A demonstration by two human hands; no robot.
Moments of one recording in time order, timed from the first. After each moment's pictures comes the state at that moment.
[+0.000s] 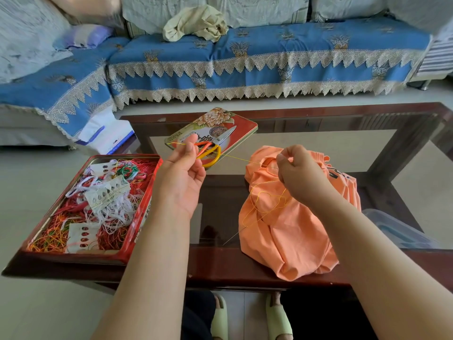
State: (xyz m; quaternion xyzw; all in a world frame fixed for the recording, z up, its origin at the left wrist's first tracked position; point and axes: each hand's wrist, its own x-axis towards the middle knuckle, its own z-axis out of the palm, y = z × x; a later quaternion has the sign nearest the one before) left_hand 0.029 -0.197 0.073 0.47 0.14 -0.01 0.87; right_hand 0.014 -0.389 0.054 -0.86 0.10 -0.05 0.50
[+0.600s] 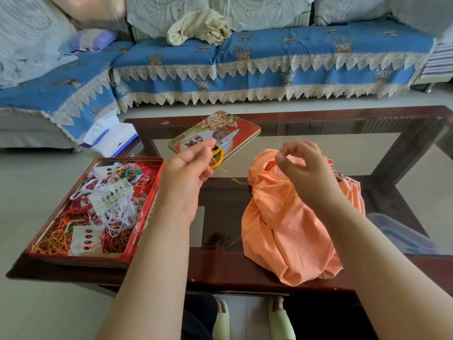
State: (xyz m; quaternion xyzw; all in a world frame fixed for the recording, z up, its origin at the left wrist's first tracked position) left_hand 0.027 -0.195 0.070 0.63 0.04 0.02 0.78; right_hand 0.008 -0.394 0.052 -0.83 0.02 -0.17 0.53
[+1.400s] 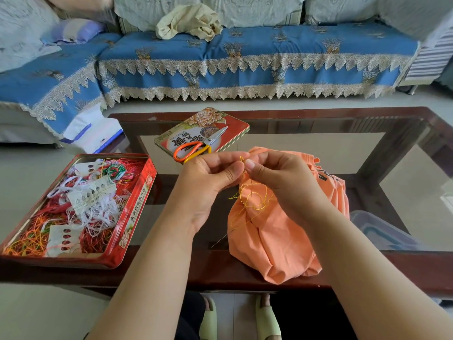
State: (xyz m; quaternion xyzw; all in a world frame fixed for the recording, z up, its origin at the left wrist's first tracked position) left_hand 0.008 -0.229 0.071 0.67 -0.10 -0.07 0.73; right_hand -0.007 -0.381 0.064 -0.72 -0.04 -0.04 0.69
